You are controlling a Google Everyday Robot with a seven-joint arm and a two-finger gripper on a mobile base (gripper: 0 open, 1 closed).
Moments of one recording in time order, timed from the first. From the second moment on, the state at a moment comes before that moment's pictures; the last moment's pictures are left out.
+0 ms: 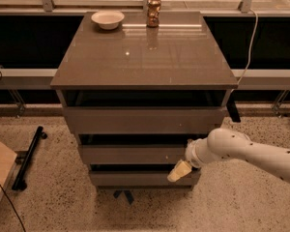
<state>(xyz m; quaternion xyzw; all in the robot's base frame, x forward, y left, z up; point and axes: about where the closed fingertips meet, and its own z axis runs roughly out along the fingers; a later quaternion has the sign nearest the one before) 0.573 -0.153 0.497 -0.47 0.84 0.12 0.25</state>
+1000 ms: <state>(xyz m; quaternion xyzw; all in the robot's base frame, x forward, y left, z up) 0.628 -0.144 0.458 -0.44 0.84 0.16 0.27</state>
